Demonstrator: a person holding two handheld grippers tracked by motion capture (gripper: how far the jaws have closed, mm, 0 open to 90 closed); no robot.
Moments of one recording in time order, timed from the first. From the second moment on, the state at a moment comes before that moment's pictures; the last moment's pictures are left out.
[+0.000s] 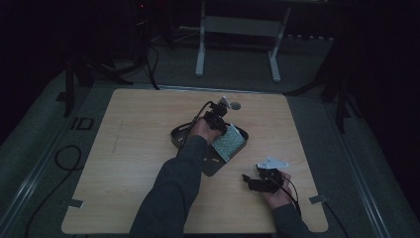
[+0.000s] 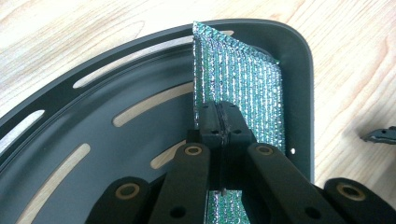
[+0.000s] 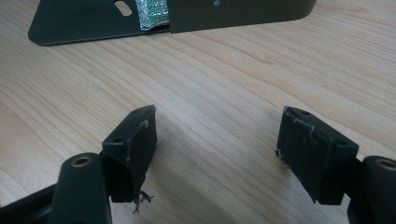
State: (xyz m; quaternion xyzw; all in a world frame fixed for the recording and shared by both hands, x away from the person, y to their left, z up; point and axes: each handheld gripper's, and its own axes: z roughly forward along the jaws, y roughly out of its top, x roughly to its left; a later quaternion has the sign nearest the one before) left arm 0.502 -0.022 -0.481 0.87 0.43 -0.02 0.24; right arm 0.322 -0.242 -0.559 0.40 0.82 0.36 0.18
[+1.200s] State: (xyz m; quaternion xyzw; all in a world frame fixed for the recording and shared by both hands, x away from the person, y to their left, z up) left arm 0.503 -0.026 -0.503 0.88 0.43 0.00 0.21; right arm 0.322 -0.242 -0.559 0.40 0.82 0.36 0.18
